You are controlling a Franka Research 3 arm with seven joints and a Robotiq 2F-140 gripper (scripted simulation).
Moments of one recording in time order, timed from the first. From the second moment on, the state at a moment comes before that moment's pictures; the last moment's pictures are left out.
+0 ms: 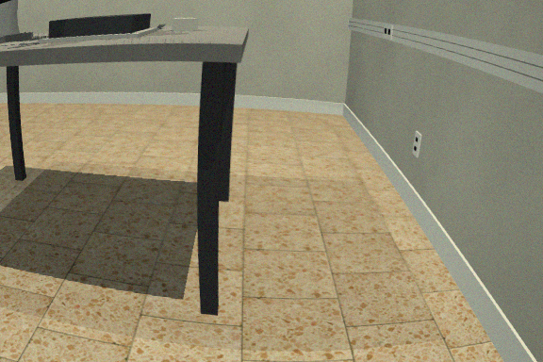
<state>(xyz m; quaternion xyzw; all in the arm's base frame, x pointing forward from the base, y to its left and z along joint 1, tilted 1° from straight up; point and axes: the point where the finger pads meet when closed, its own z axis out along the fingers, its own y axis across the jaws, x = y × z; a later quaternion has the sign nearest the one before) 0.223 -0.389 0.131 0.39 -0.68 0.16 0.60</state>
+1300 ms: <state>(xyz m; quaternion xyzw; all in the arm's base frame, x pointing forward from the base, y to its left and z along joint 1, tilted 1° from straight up) 0.245 -0.281 0.146 0.26 -0.86 0.10 0.42</state>
